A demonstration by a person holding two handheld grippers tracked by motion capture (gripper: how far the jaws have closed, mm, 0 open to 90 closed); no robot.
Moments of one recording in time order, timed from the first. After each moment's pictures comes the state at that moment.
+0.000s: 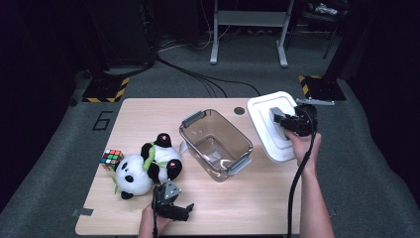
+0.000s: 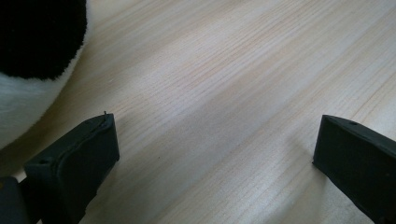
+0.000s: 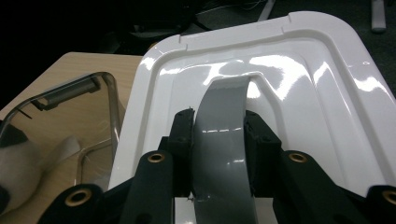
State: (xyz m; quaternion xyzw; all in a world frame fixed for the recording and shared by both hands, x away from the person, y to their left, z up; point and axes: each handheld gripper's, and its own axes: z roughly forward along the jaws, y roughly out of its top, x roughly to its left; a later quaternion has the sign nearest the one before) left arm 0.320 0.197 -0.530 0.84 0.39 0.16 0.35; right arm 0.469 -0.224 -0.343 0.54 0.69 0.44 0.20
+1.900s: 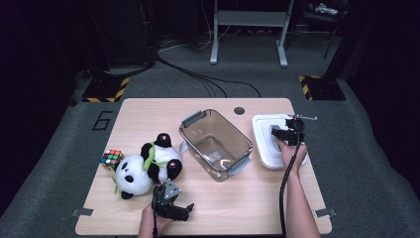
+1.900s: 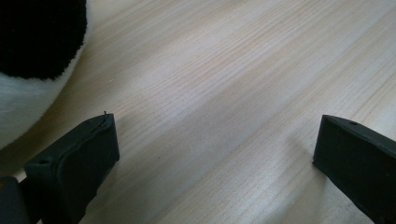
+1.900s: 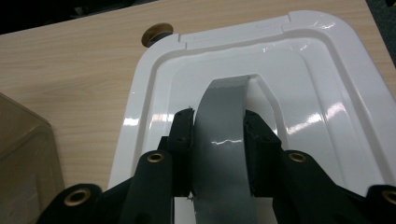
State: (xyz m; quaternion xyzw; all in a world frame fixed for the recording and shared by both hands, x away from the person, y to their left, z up) left arm 0.320 0.197 -0.530 0.84 0.39 0.16 0.35; right arm 0.514 -0.231 -0.452 0.66 0.63 0.38 0.17
